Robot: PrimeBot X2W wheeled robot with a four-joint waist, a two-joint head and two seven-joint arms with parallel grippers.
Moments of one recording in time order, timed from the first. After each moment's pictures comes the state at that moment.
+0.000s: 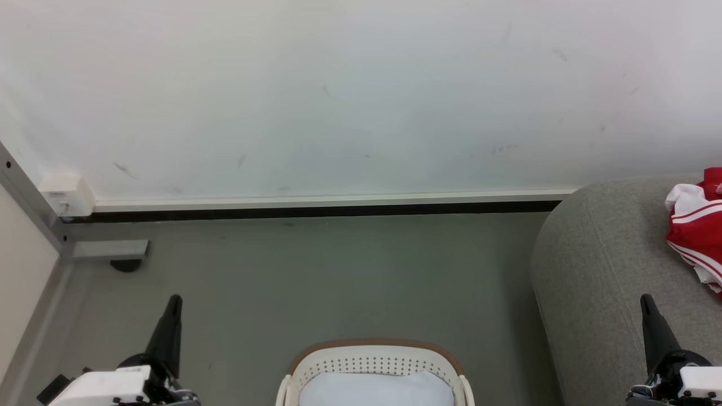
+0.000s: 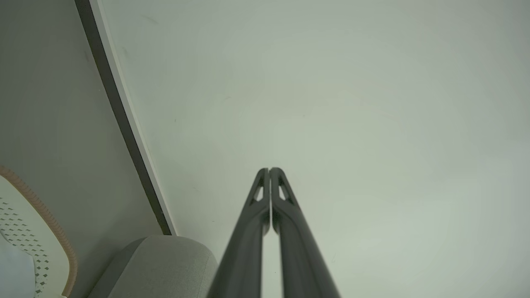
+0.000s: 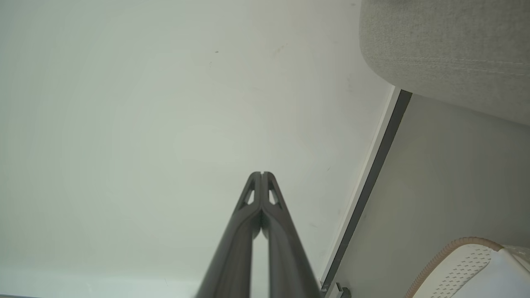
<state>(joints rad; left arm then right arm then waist) -0.10 0.05 0.12 0.19 -1.61 -0.07 0.11 -0.12 -0.07 -0.09 0.26 1.63 0.13 0.10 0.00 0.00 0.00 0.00</state>
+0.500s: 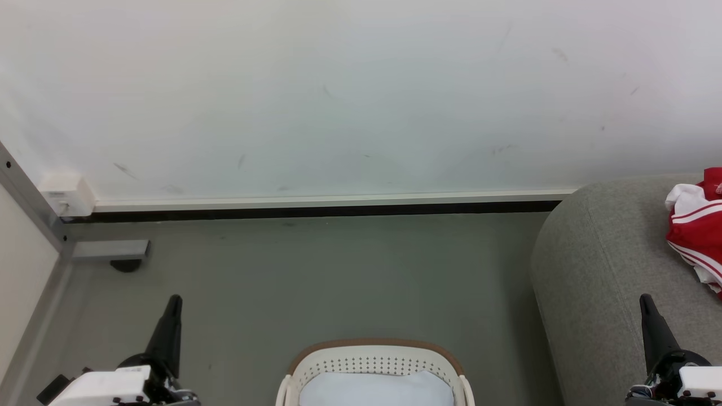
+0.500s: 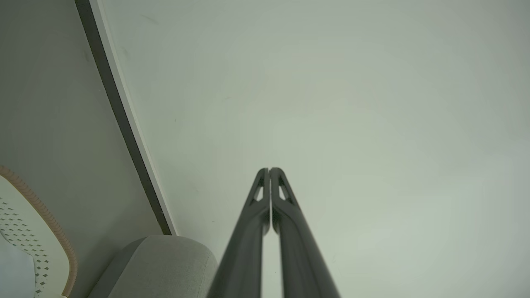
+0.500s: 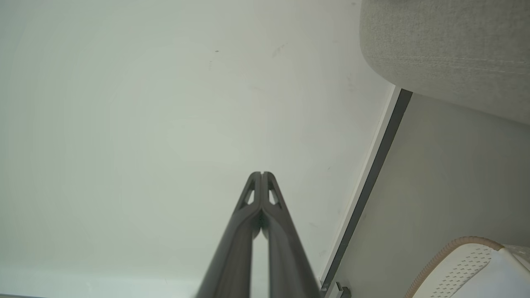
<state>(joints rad) -0.10 0.05 0.12 0.19 -1.61 -0.07 0.11 -0.12 -0.07 -0.09 0.26 1.63 0.13 0.10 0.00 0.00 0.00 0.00</state>
